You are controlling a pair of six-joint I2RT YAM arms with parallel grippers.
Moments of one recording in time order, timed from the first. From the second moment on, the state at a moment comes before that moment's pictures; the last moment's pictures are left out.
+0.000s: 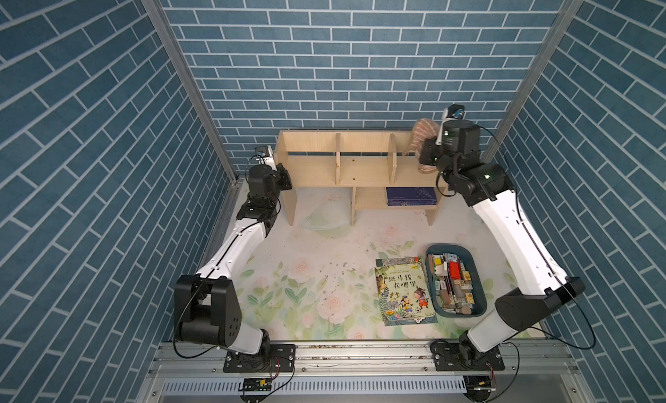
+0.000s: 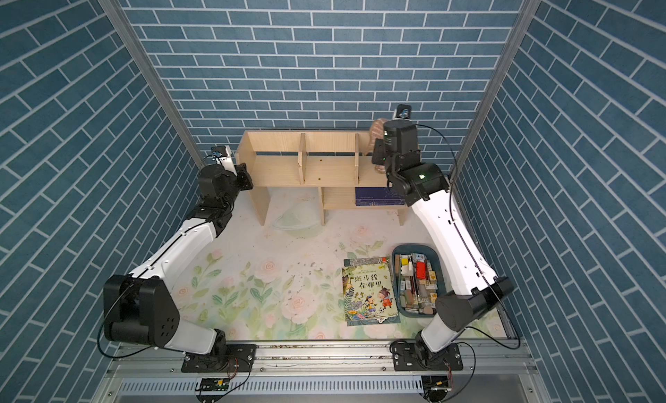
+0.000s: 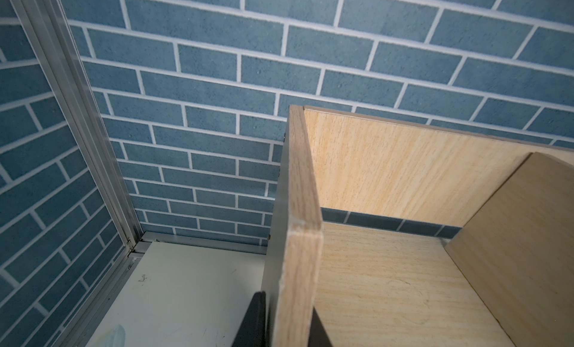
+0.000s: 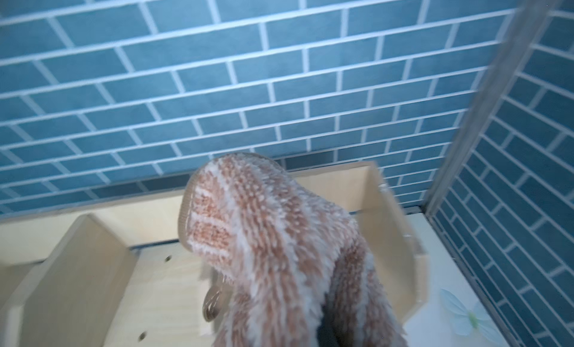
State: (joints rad) left arm -0.13 1.49 1.18 0.16 -0.11 -0.18; right arm 0.46 1.59 1.99 -0.72 0.46 0.28
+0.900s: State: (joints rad) left arm -0.12 1.49 1.18 0.16 -0.10 -0.17; right arm 0.35 1.75 1.76 -0.65 0.33 0.33
